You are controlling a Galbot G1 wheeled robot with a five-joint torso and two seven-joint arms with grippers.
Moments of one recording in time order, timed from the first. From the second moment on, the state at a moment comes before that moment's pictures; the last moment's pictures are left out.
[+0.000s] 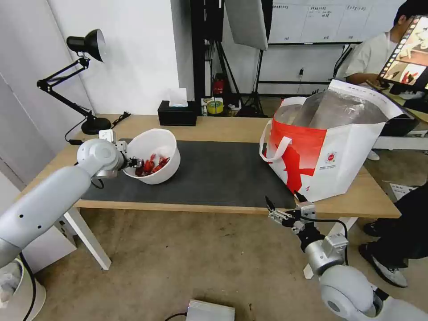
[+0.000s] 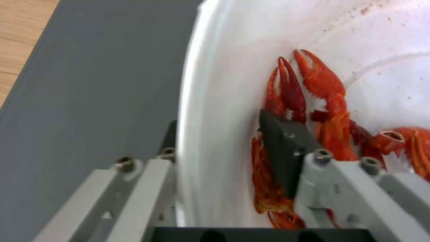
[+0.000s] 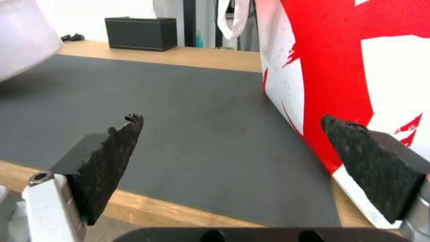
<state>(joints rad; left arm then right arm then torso) 0.22 -0.74 0.30 -1.44 -1.65 0.73 -0.78 -1.32 0.66 0.08 2.08 0.65 0.12 0.45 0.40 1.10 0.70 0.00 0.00</state>
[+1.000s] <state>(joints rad) 0.04 -0.79 0.28 -1.55 -1.80 0.74 -0.89 -1.32 0.66 0.08 2.08 0.65 0.12 0.45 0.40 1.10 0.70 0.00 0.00</state>
